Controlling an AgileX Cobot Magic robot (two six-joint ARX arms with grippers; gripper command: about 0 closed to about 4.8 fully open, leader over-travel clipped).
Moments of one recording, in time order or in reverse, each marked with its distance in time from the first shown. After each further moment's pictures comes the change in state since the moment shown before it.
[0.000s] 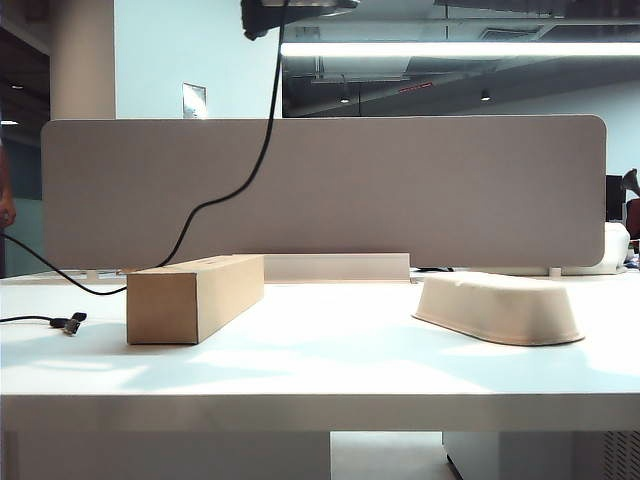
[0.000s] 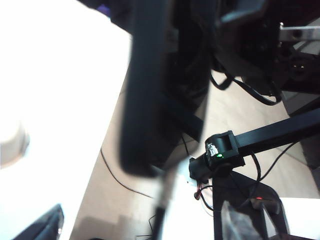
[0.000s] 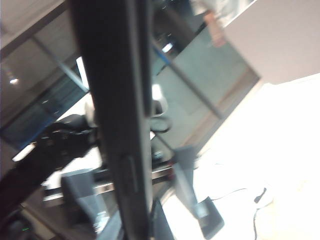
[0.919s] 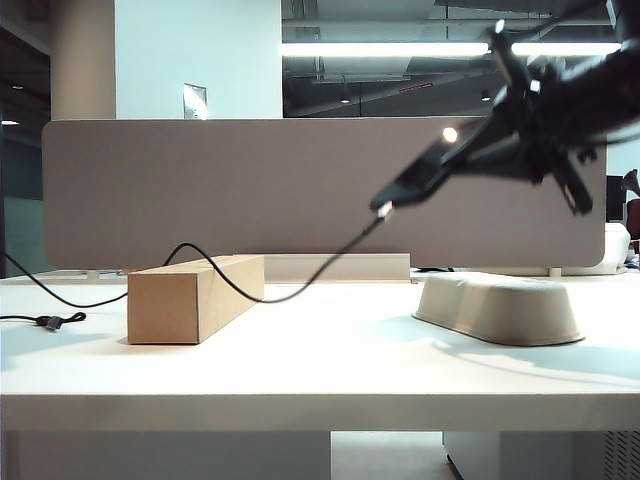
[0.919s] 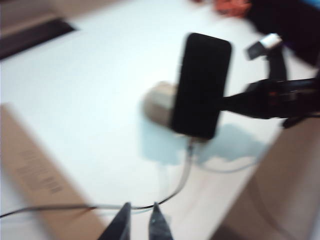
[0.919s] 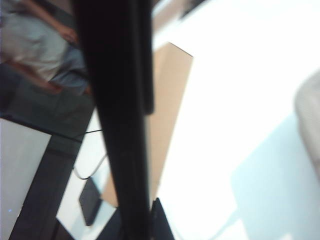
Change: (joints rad) left arm 0.297 -0.256 0.001 -0.095 -0.478 0.066; right arm -0.004 0.404 0.000 -0.184 0.240 -0.165
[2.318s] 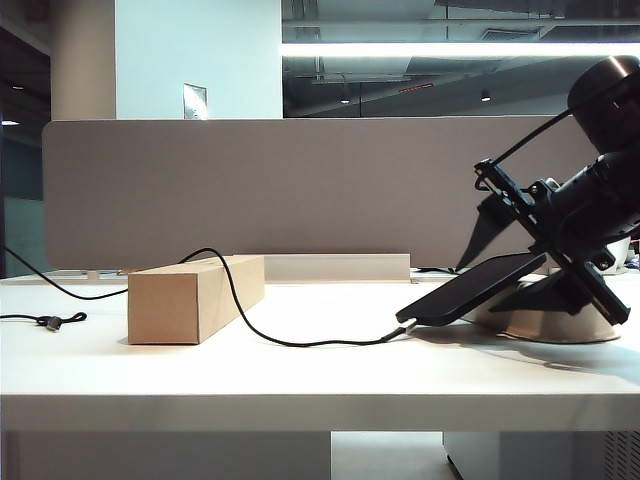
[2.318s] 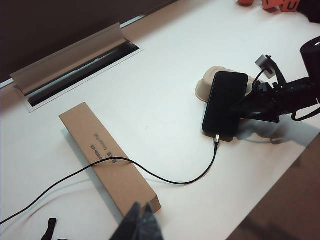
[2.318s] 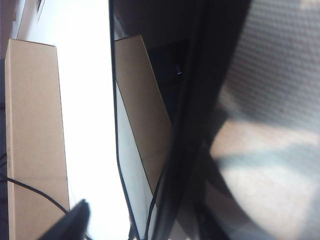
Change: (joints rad) left arm -0.001 -0.413 -0.273 0.041 -0.180 0.080; right arm 0.001 0.203 0.003 -0.127 0.183 0.138
